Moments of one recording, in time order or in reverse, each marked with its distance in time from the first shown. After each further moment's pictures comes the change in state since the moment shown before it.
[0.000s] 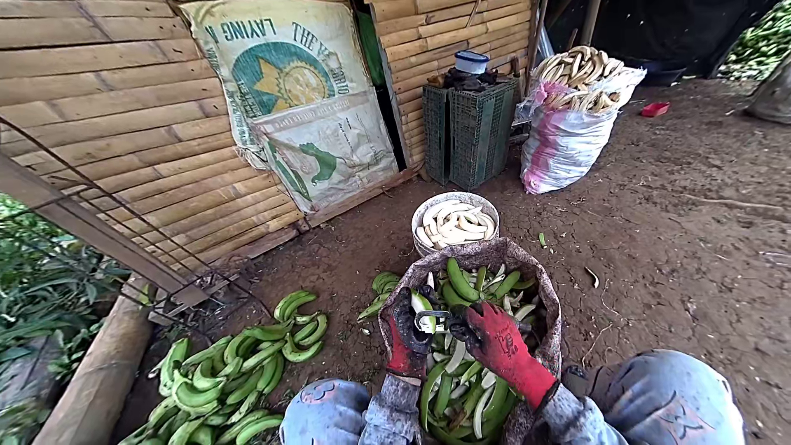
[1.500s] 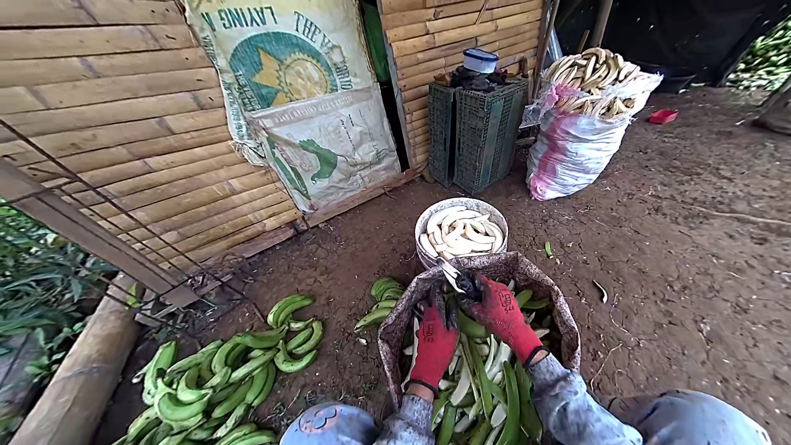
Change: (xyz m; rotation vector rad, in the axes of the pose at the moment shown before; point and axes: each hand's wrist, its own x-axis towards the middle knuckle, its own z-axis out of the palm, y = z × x) left_hand 0.026 -0.024 0.006 1.594 -0.024 0.106; right_hand 0.103 0.031 -0.012 0.135 -0.246 0.462
